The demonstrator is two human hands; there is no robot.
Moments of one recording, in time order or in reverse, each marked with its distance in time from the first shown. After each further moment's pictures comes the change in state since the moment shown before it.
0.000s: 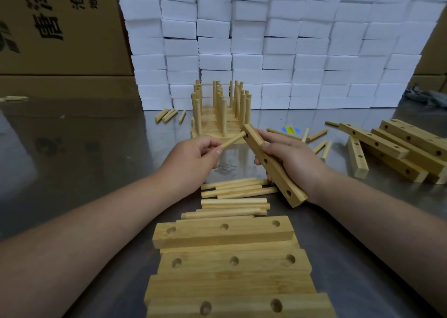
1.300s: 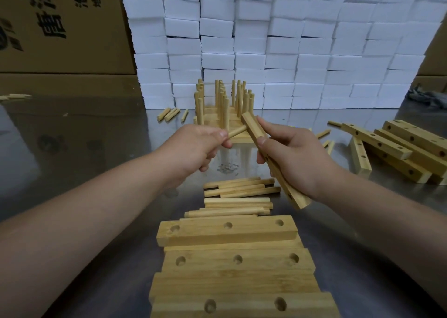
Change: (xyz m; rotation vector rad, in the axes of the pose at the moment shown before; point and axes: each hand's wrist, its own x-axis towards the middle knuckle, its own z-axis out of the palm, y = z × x) left_hand 0.002 0.033 -0.017 -0.209 -0.125 -0.147; right_hand -0.010 -0.010 0.008 -0.278 0.039 -0.262
